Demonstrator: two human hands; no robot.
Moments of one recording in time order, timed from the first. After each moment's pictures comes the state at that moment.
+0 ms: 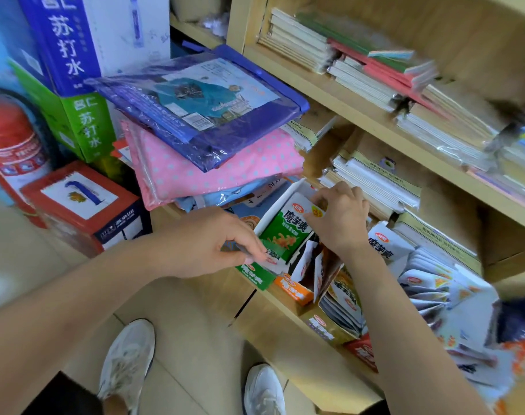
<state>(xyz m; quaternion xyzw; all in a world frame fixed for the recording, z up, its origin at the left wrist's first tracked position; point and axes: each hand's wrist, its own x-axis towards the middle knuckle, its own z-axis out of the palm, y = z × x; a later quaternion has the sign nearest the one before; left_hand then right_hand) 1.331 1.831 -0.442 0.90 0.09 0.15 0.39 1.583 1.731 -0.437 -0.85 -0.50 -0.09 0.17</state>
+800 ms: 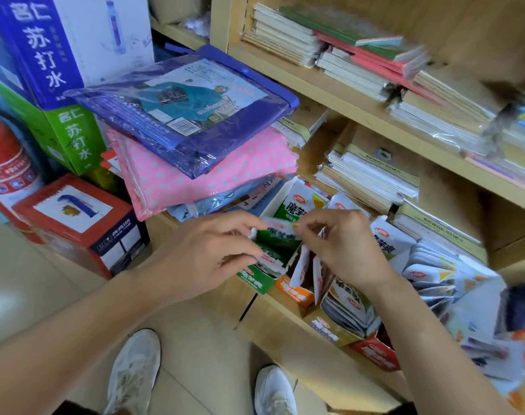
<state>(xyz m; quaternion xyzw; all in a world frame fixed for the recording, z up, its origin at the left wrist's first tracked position) 1.336 1.818 -0.457 0.92 0.05 0.33 0.22 1.553 1.684 -0.412 -0.72 -0.62 0.03 0.31</state>
